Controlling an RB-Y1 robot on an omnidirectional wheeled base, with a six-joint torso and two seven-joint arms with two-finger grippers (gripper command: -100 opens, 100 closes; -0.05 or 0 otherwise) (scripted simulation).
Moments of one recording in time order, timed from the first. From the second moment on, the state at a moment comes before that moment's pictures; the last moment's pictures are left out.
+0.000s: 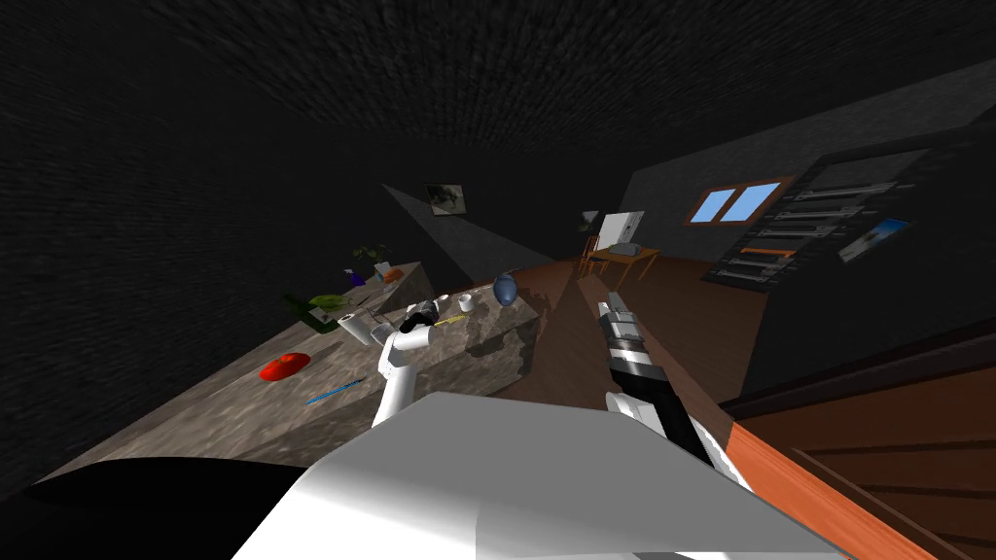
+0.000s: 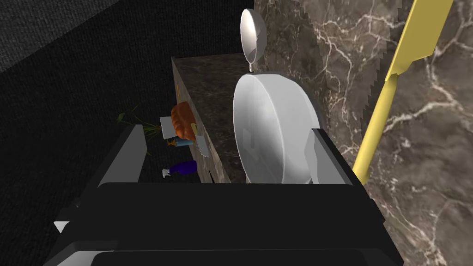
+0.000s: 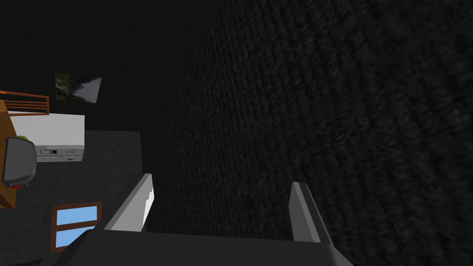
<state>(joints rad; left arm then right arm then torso) -0.02 0.16 0.38 -1.94 0.00 0.75 0.13 0.52 -0.05 -0.05 -2.22 0.00 -0.37 0.15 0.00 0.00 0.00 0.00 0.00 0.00</state>
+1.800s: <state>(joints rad) -0.02 0.14 0.46 -1.77 -0.01 0.95 0.14 0.52 -0.05 -0.05 -2.22 0.00 -0.37 0.15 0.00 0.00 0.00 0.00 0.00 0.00</state>
